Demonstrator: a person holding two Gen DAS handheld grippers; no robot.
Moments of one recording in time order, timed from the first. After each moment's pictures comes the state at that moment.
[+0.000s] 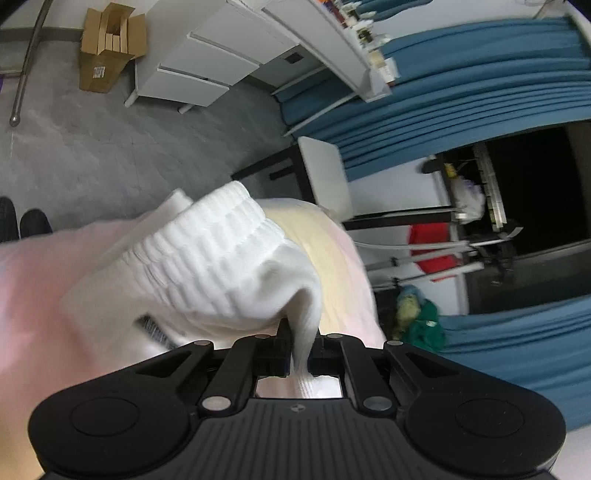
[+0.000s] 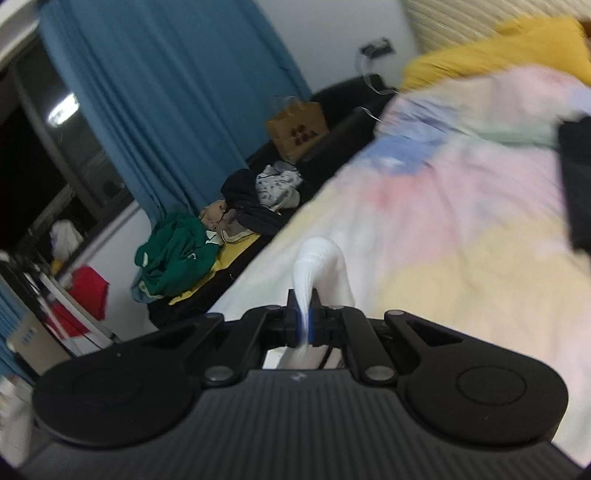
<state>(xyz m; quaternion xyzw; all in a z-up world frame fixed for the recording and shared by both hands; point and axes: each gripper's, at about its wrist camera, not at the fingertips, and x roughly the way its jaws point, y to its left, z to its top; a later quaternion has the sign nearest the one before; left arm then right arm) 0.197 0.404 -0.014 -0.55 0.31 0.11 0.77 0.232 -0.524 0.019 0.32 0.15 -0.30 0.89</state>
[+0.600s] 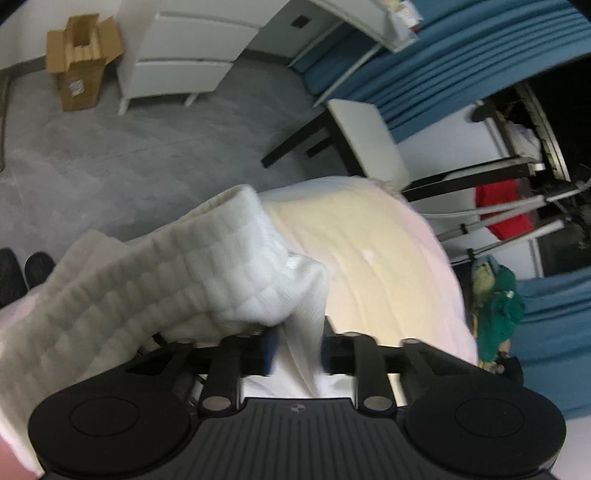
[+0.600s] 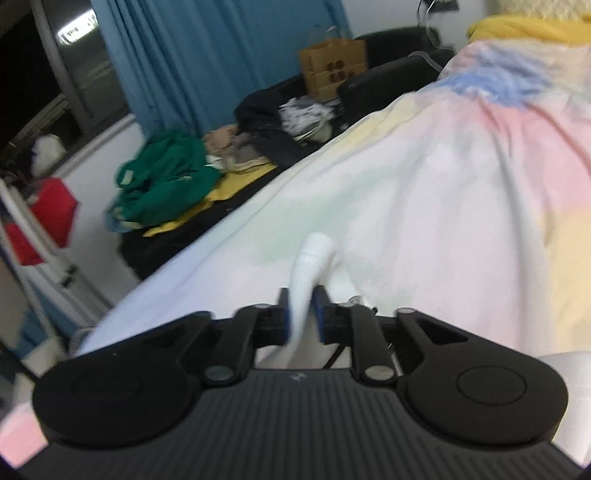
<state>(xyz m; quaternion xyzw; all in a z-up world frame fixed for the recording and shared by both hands) 0.346 0.396 -0.088 -0.46 0.39 0.13 0.79 0.402 -0.513 -0.105 0.30 0.23 -0.25 0.89</state>
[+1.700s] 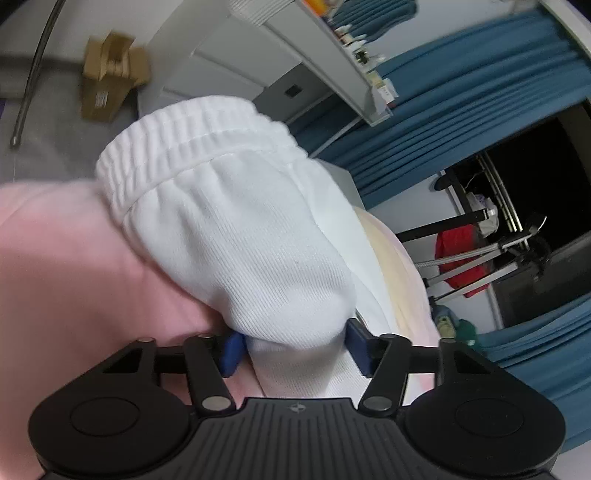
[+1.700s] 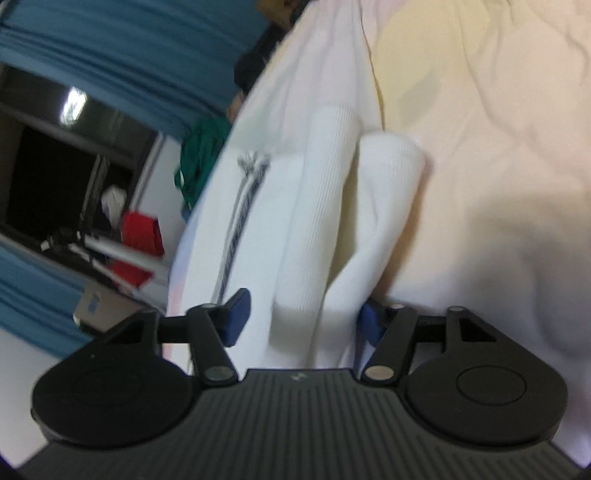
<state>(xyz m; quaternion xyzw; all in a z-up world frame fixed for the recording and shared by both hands) 0.194 0.307 -0.127 -0.49 0.24 0.16 0.82 0.219 -0.513 -0.187 0.53 0.20 -0.13 0.81</state>
